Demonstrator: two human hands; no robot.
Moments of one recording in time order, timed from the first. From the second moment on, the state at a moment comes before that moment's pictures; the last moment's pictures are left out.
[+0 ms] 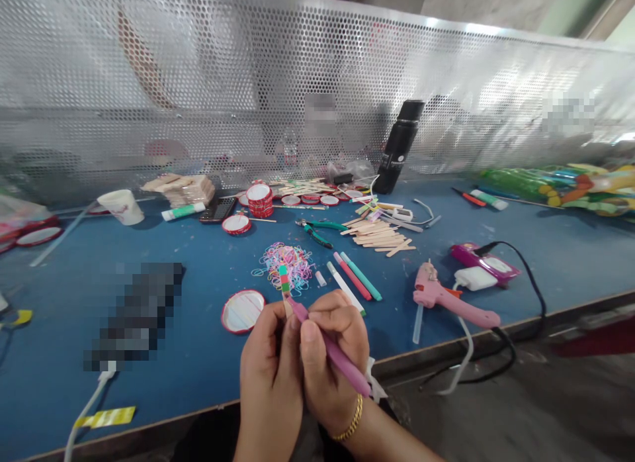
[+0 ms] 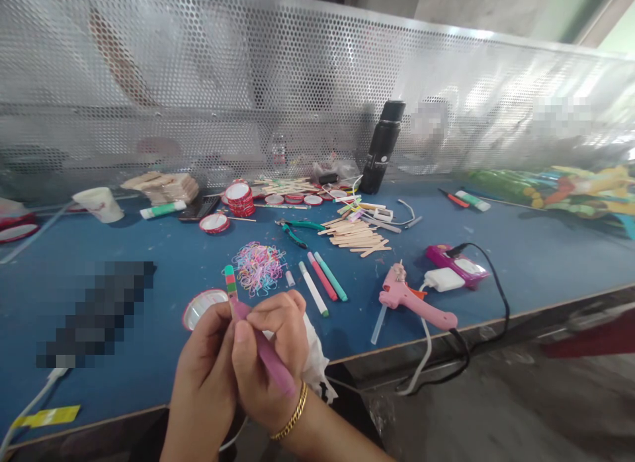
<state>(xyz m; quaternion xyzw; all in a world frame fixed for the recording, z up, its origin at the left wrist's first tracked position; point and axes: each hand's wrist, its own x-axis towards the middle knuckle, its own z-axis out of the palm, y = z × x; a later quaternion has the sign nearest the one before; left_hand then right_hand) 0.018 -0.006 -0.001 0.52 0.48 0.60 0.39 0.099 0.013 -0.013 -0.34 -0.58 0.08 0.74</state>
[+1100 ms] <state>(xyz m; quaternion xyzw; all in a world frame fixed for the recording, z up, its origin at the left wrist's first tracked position) 0.018 -0.006 -0.001 0.53 0.48 0.59 0.38 0.098 0.013 -0.015 -0.34 -0.59 0.06 0.73</state>
